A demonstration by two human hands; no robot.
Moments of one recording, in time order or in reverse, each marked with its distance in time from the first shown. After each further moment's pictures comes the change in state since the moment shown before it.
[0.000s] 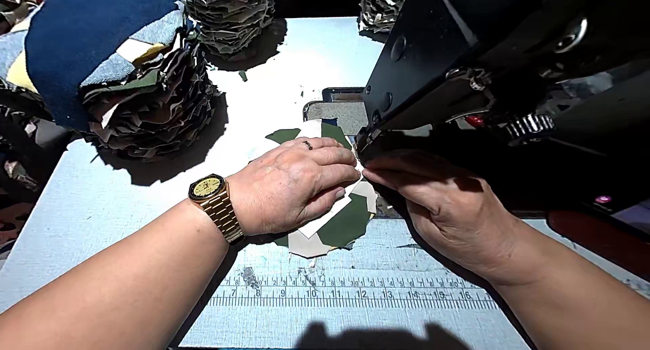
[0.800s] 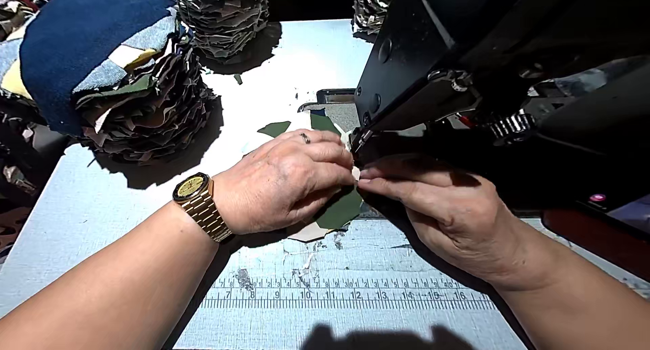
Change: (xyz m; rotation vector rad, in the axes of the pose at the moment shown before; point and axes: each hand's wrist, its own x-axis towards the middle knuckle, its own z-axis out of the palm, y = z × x) left_hand 0.004 0.000 -0.012 -0.025 0.058 0.107; right_hand -0.002 -0.002 -0.008 0.108 0.020 -0.071
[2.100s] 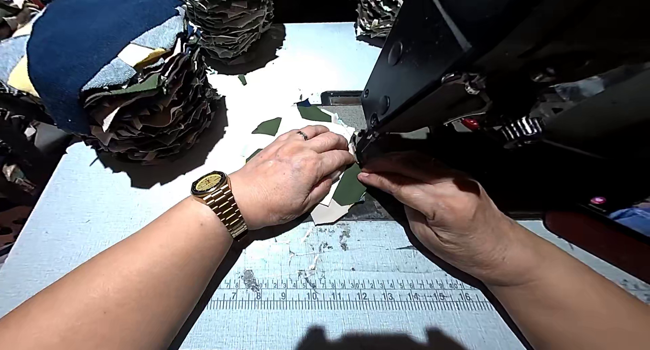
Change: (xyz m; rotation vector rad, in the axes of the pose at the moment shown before) left_hand 0.001 -0.008 0.013 0.077 -0.014 -0.173; right_hand 0.004 0.002 0.008 -0.081 -0.018 0.033
